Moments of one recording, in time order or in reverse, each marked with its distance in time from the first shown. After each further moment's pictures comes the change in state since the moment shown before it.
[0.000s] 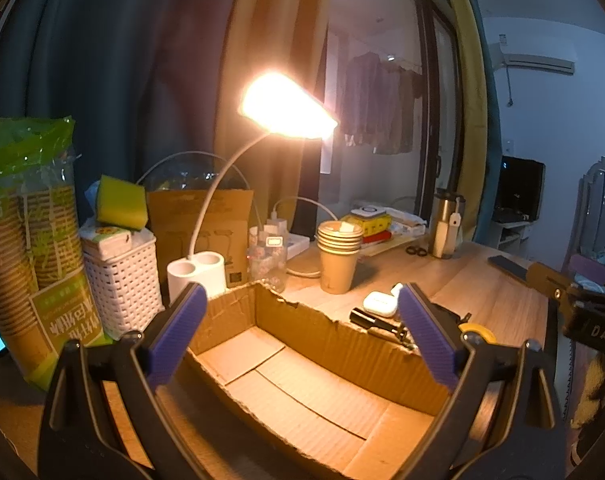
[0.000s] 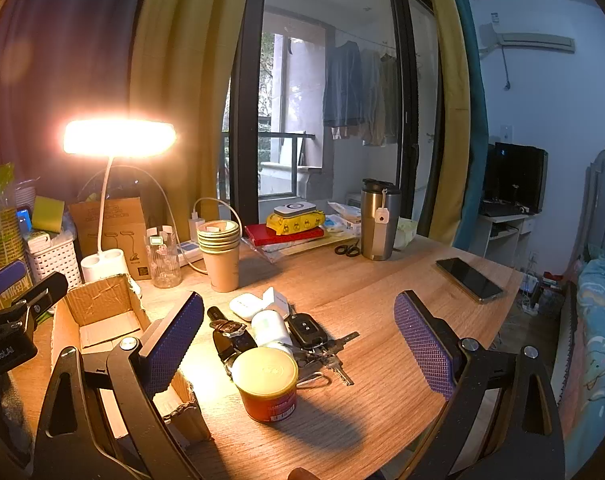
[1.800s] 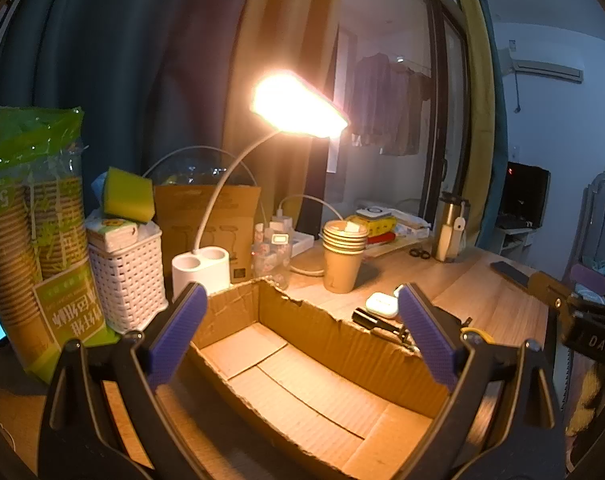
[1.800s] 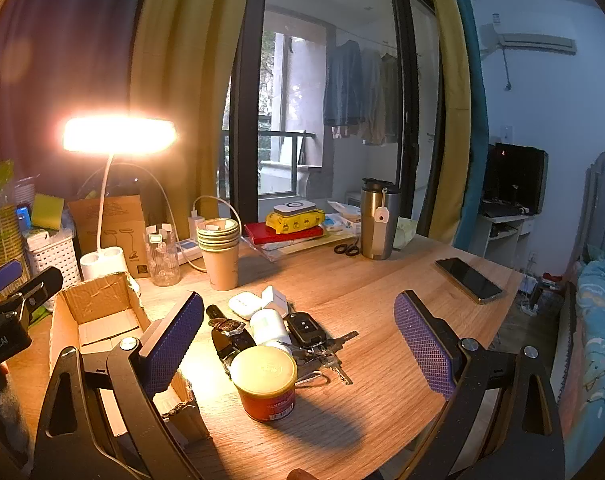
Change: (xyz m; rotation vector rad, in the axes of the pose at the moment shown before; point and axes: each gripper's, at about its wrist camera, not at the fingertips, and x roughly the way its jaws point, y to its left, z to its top) left arm -0.002 0.003 0.001 -0.035 0.004 0.019; right arm -0.001 0.000 -0.003 -0.005 0.001 -0.002
